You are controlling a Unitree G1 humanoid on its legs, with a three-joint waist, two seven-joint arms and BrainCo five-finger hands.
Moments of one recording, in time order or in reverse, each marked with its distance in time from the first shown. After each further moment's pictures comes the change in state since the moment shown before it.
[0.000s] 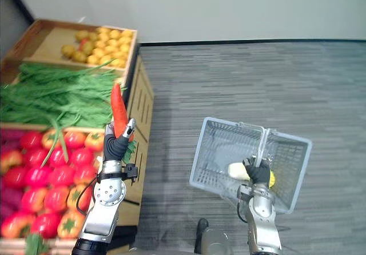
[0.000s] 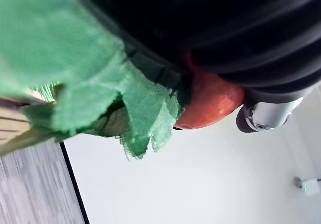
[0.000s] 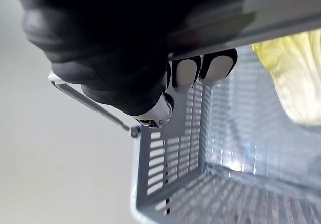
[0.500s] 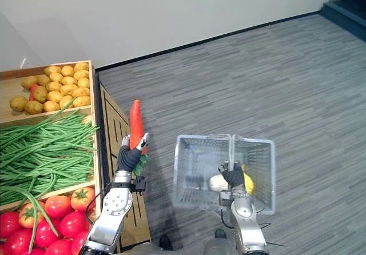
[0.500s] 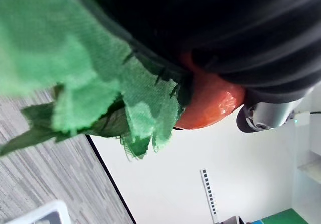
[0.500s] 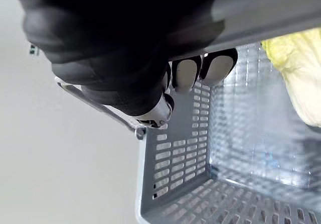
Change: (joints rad) left arm 0.030 0.007 -0.118 0.133 -0.022 -0.003 -0.090; right arm 0.061 0.023 0.167 0.003 0.022 0.031 0.092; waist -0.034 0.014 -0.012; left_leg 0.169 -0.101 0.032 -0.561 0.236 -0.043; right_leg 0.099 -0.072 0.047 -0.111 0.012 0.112
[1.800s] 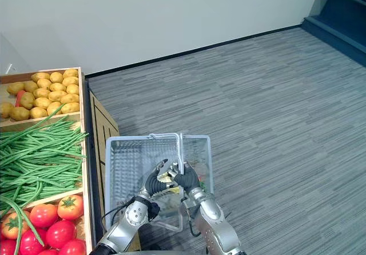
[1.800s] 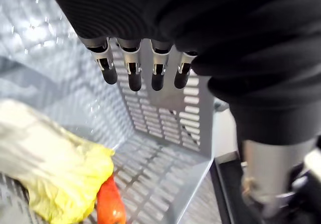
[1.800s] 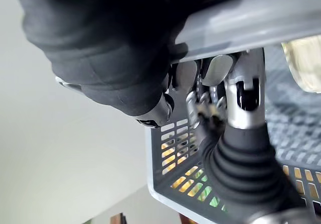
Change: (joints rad) left arm -0.042 0.017 -0.130 0.240 0.082 0.096 -0.083; right arm 0.019 -0.010 0.271 -0.089 0.228 0.000 0.104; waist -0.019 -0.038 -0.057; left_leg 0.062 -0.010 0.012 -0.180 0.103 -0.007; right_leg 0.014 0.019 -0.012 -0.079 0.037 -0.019
